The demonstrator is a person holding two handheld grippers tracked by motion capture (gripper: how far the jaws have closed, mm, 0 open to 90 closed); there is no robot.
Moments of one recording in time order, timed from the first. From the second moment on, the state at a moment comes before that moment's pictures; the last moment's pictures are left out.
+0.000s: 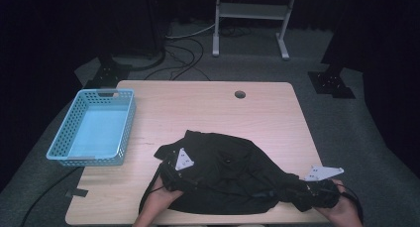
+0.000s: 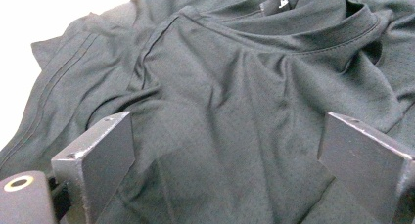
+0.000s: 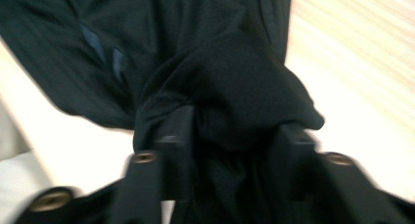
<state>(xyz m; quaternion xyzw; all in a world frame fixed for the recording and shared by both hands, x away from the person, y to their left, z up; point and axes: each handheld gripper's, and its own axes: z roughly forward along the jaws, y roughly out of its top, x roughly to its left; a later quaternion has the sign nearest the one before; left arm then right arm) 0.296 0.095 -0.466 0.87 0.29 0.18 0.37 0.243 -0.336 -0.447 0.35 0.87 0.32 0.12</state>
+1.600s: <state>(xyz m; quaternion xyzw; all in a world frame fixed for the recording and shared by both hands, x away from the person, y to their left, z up) 0.234 0.132 -0.469 0.90 0.28 0.12 0.31 0.217 -0.246 -0.468 0.26 0.90 0.32 0.12</state>
